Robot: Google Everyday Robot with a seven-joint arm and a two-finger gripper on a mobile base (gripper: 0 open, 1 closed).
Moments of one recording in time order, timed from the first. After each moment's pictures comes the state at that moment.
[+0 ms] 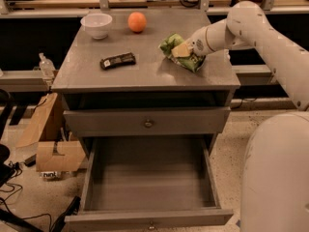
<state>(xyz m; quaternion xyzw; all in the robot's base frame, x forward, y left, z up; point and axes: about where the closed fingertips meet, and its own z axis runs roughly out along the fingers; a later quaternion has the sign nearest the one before) 0.811 -0.107 0.839 -0.36 0.81 0.18 0.43</state>
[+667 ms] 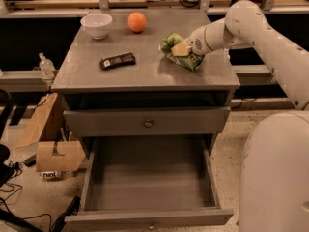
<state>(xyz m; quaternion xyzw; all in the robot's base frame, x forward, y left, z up) 0.811 -0.104 0.840 -0.36 0.81 0.18 0.43</state>
